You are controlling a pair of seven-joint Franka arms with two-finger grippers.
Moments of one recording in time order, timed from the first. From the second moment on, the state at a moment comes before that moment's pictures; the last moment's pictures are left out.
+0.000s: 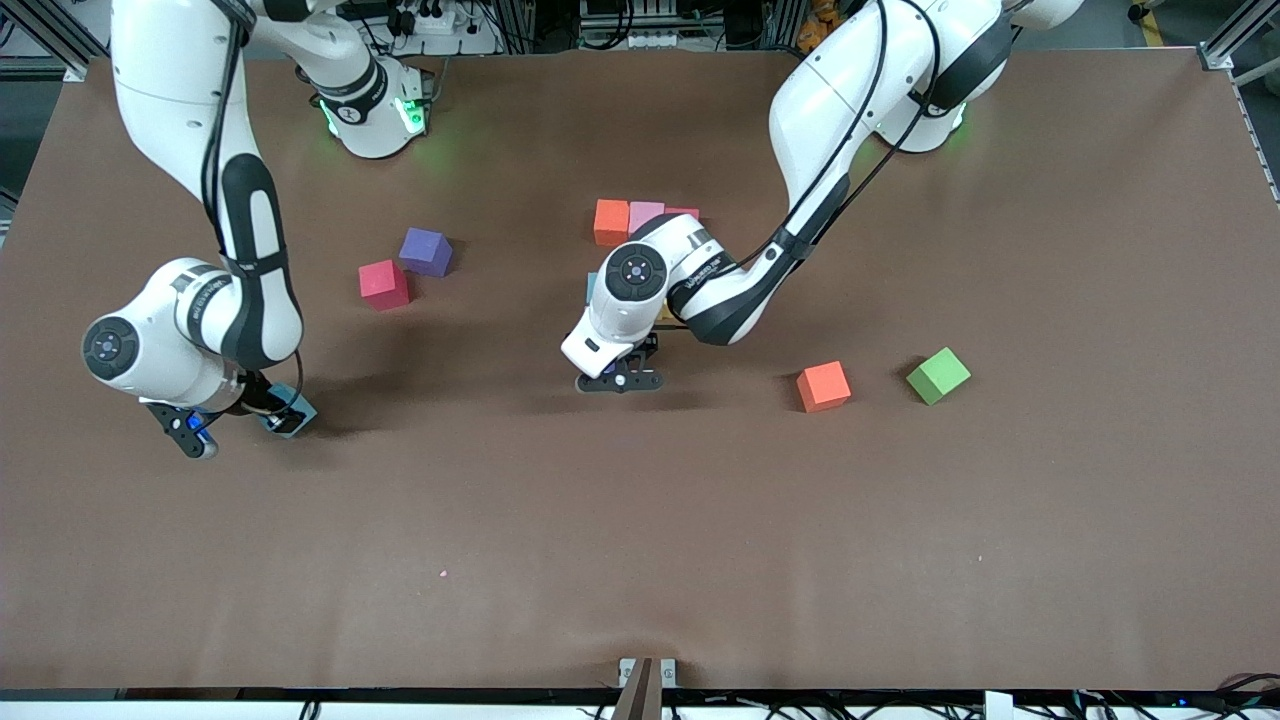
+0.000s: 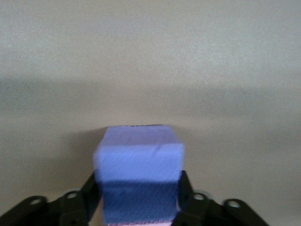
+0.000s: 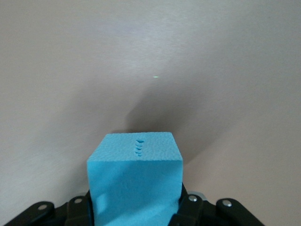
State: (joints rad) left arm -0.61 0.94 -0.32 -1.29 0.11 2.29 -0.93; right arm 0.55 0.58 -0.68 -1.97 0.51 2.30 0.35
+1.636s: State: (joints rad) left arm -0.29 0.60 -0.33 -1.49 0.11 1.97 -0.78; right arm 1.00 0.56 -0.63 -1.85 0.51 2.27 0.96
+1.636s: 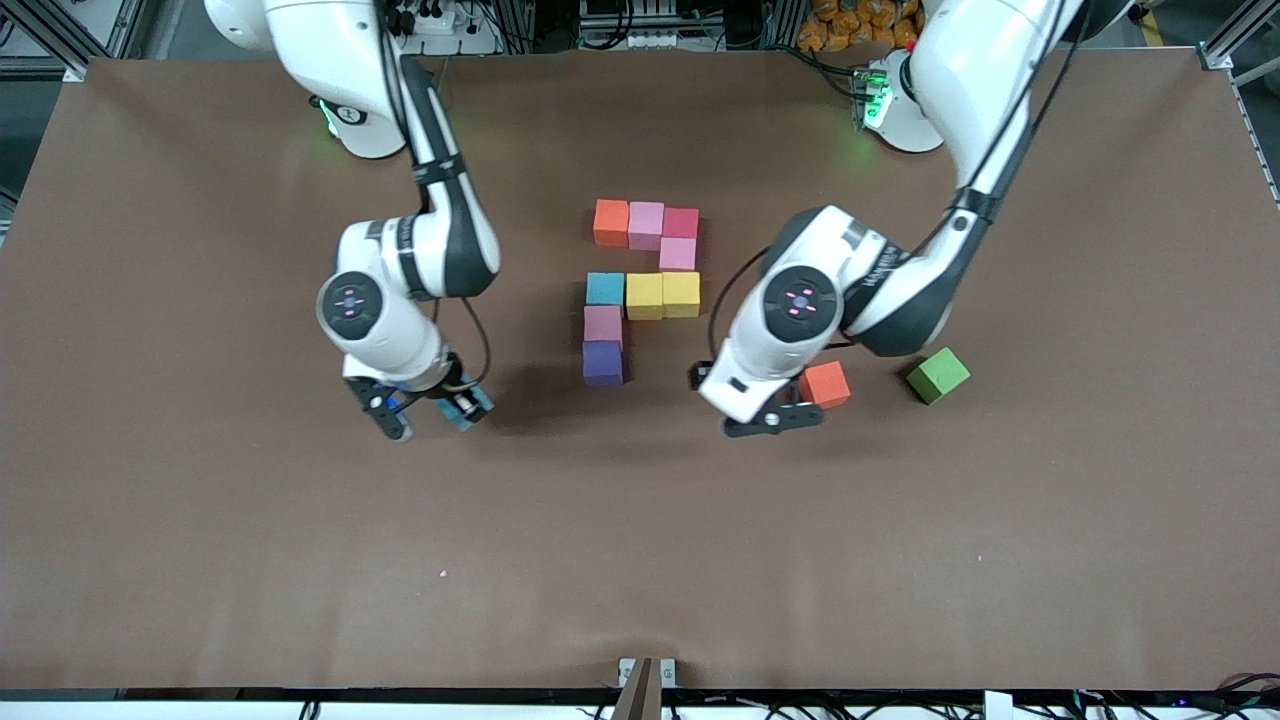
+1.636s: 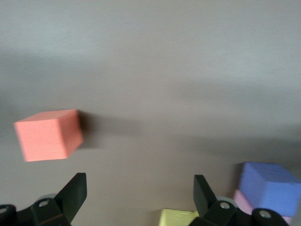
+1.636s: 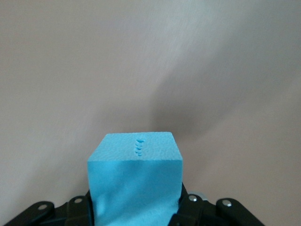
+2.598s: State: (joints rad) left arm -0.19 0.53 -0.21 -1.75 0.11 2.11 -0.79; right arm 1.05 0.67 -0.45 -1.55 0.51 2.18 1.56
